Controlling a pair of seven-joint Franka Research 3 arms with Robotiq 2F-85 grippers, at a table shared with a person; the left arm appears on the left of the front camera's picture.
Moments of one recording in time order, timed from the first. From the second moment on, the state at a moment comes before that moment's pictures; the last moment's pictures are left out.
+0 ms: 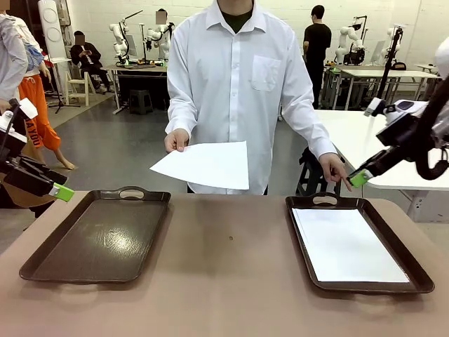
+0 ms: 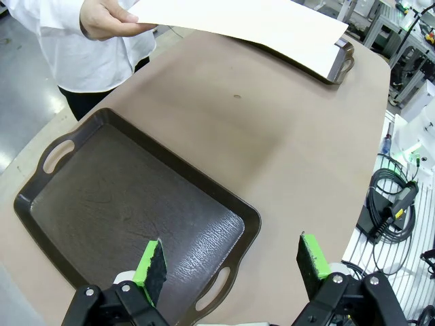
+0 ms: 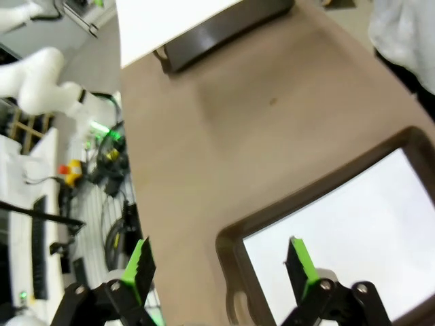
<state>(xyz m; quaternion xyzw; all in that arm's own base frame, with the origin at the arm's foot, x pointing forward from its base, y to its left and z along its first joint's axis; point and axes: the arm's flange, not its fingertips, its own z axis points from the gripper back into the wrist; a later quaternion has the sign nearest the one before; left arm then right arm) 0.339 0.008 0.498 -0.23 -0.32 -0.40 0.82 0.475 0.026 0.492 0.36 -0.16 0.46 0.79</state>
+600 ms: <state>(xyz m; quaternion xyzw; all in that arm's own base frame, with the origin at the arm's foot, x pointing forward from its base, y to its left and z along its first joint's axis) 0.339 0.008 0.498 -0.23 -0.32 -0.40 0.82 0.526 0.119 0.464 0.43 -0.06 0.35 0.83</state>
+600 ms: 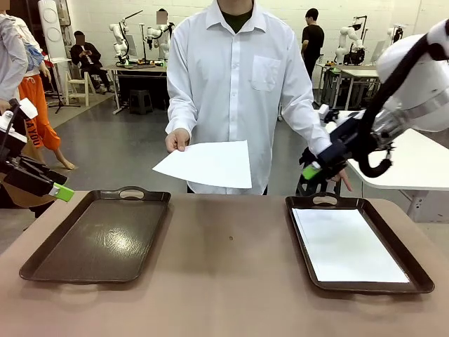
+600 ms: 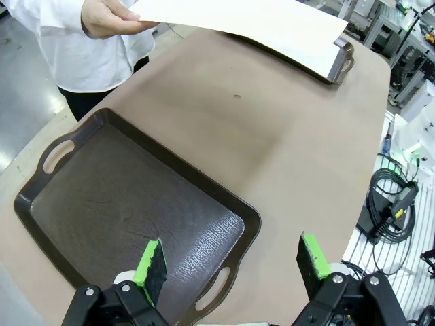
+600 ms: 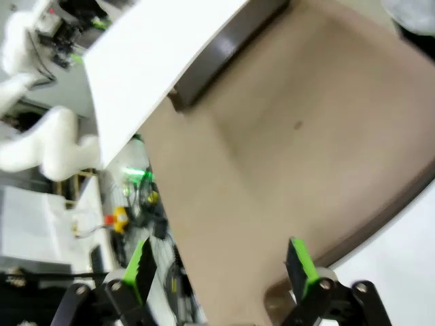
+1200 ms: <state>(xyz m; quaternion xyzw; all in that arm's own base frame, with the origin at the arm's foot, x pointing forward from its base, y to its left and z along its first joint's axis) 0.339 0.008 0.498 -0.23 -0.32 -0.40 0.82 0.595 0.174 0.426 0.58 0.01 0.20 0.79</state>
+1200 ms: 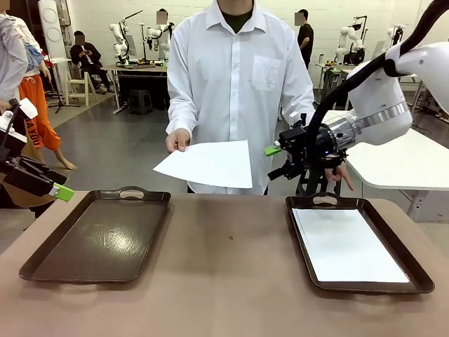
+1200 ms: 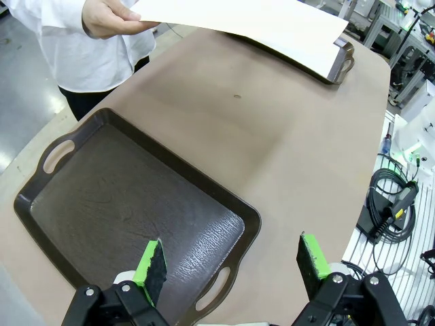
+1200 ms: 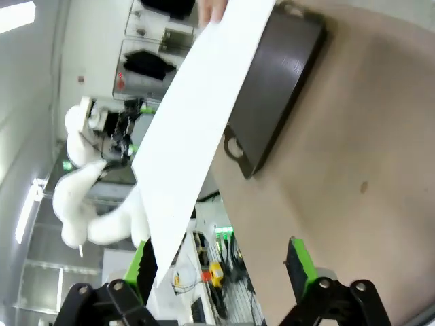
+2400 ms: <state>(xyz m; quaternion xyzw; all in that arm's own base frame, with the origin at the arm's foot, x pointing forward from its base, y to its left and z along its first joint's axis) 0.339 0.008 0.498 -0.23 -0.32 -0.40 0.82 0.585 0.225 0.407 0.67 0.01 0.07 0.74</state>
